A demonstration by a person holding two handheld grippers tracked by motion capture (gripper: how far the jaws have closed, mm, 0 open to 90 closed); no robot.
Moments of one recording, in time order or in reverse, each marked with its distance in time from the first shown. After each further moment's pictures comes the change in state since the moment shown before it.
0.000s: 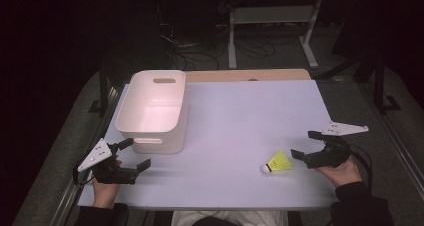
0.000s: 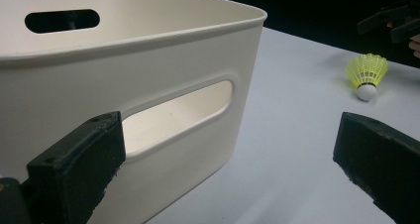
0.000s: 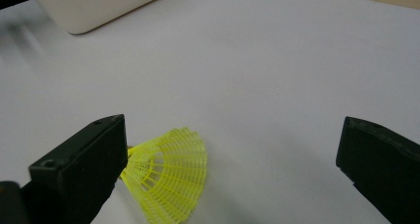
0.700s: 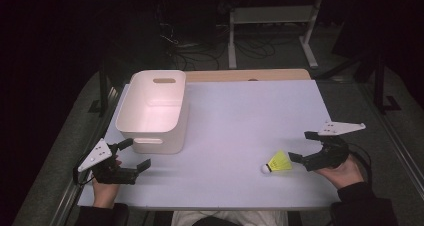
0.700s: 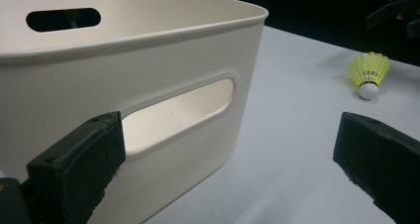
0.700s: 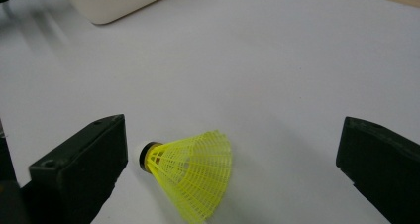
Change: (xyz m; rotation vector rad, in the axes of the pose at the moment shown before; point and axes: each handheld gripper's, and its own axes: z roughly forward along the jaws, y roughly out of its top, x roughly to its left) left arm 0.000 0.000 0.000 0.005 0.003 0.000; right arm 0.016 0.014 -0.004 0.046 0.042 -0.046
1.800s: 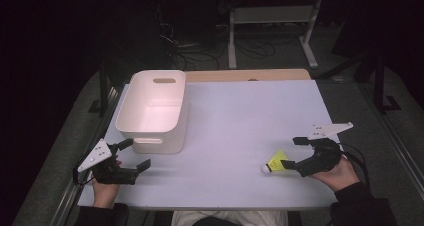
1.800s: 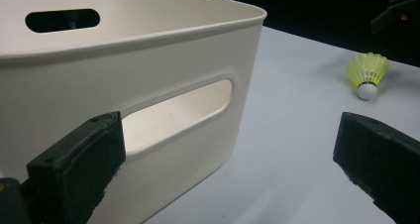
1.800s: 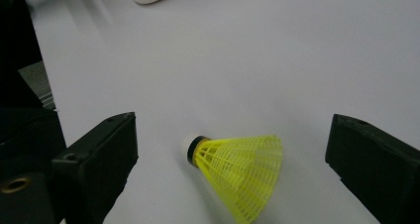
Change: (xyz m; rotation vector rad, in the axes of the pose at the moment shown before) left arm 0.000 0.000 0.000 -0.004 -0.003 0.001; right arm 0.020 0.011 0.007 0.085 0.114 -0.069
